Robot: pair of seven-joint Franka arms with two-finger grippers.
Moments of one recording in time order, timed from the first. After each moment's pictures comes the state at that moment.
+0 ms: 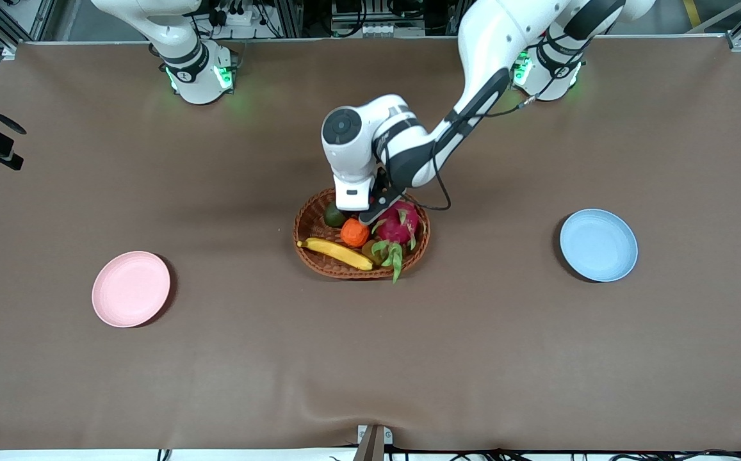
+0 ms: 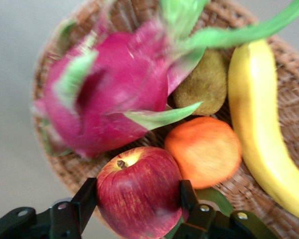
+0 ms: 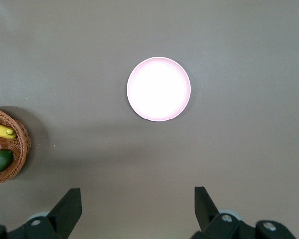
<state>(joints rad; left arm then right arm) -0.61 0.71 -0.38 -1.42 0.32 2.00 -1.79 0.00 0.00 -0.11 -1.49 0.02 1.49 -0.06</state>
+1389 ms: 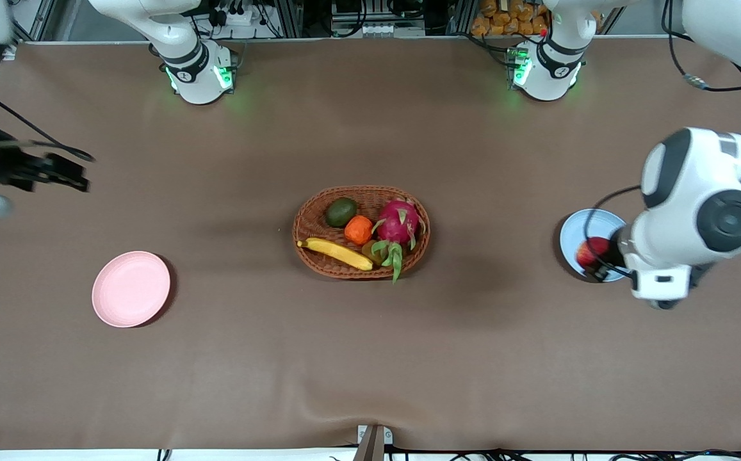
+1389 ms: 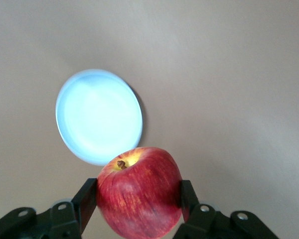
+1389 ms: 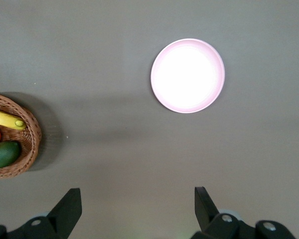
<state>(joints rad) 0.14 0.47 -0.35 -1.44 0.26 1.71 -1.00 0.14 0.12 -0.10 -1.49 0.02 1.49 0.08</state>
